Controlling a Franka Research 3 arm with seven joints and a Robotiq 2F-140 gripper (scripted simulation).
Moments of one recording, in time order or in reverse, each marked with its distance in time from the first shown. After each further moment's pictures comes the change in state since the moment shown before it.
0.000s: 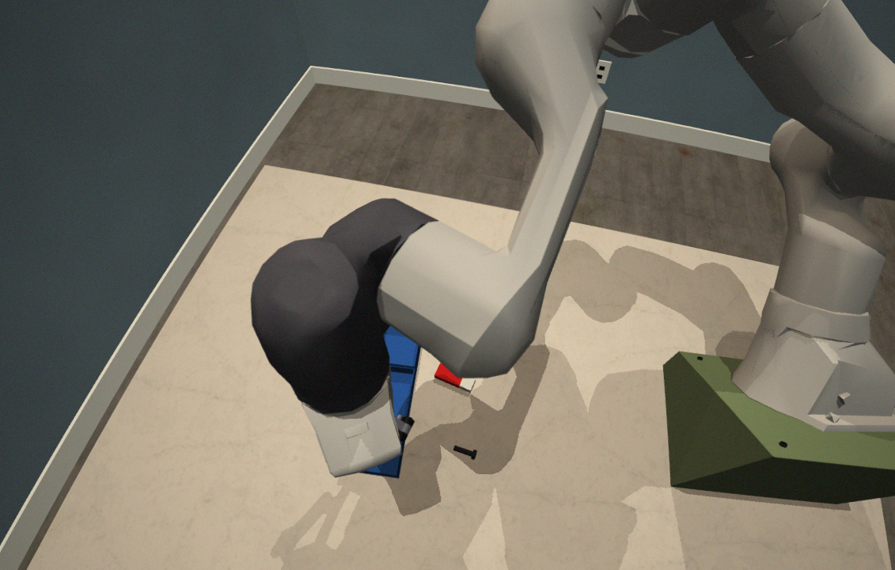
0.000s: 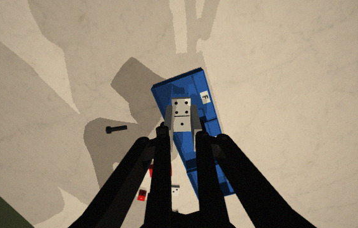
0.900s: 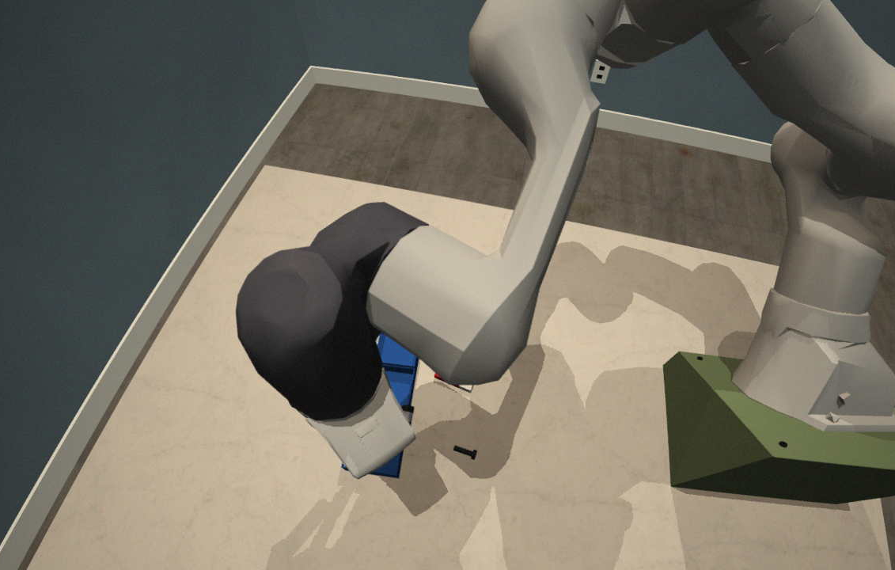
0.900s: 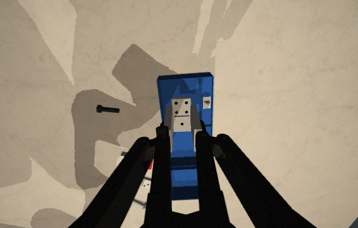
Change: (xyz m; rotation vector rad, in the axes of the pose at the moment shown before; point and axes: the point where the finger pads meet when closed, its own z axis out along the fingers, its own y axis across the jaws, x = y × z) arm -0.001 0.000 0.001 0.016 -0.029 -0.276
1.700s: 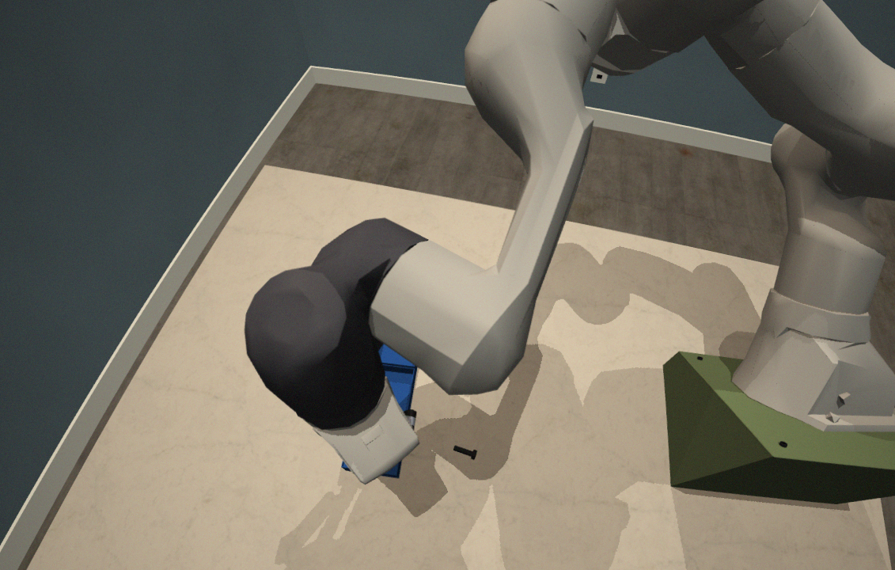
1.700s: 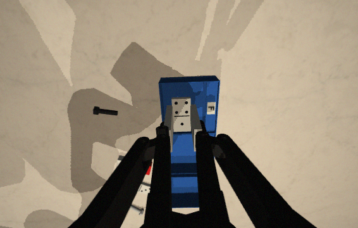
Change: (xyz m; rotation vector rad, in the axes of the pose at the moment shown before) arm 0.001 -0.003 0.018 0.009 -0.008 -0.030
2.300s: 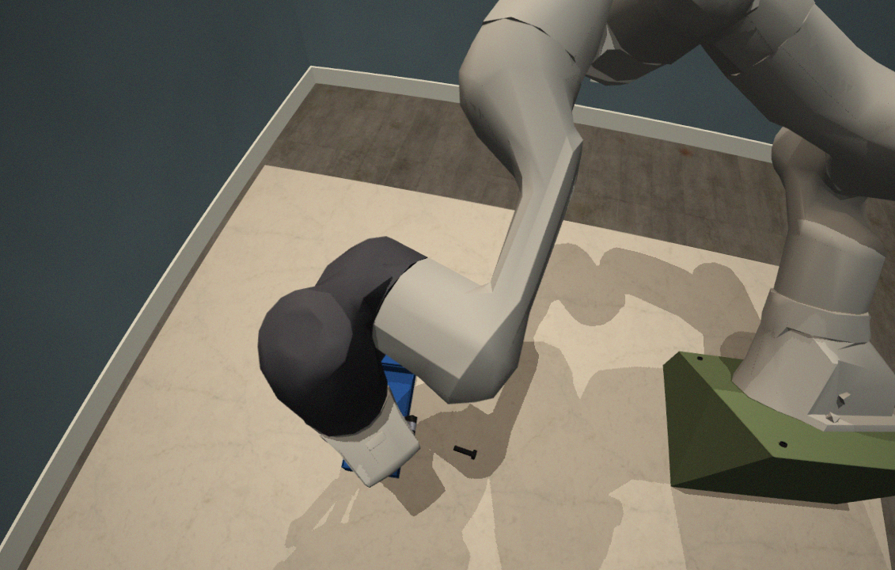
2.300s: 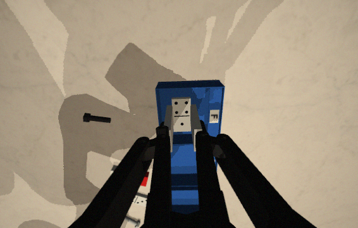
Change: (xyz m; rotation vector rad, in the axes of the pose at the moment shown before) arm 0.000 0.001 0.027 0.001 0.000 -0.006
